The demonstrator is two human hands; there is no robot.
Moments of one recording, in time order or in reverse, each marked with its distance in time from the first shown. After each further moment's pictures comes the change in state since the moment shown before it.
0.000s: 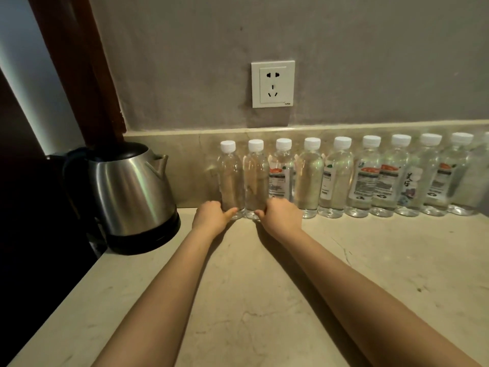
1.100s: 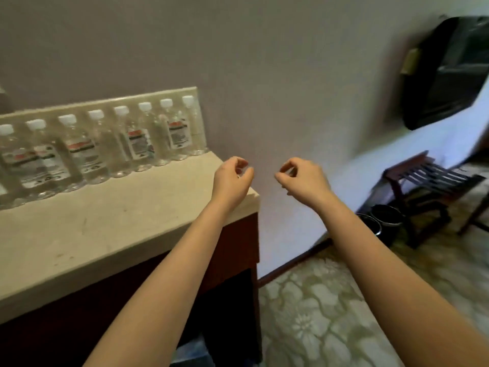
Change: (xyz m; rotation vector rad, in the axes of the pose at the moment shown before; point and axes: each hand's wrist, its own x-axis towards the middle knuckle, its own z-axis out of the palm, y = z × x) left_hand -0.363 0.423 0.171 -0.611 -0.173 0.591; right_hand -0.324 0.441 -0.257 0.392 0.275 0.449
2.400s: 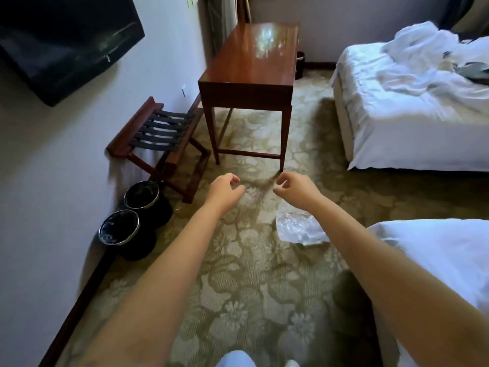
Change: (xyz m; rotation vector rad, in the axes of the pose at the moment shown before) left_hand -0.183 0.445 0.949 0.096 -1.079 0.223; right_hand -0.114 0.782 -0.660 -0.207 0.204 0.864
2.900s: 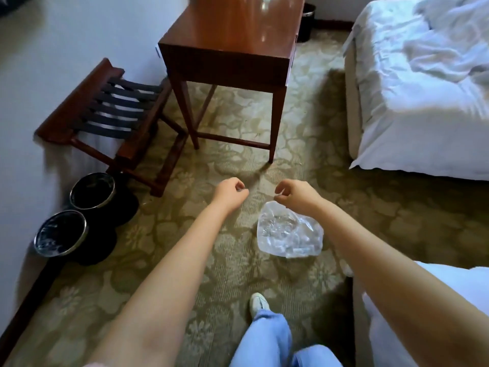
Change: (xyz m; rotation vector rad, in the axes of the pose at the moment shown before) left_hand 0.263 0.038 0.168 0.005 -0.170 -0.182; right_hand 0.264 0.162 -0.027 -0.119 -0.234 0.029
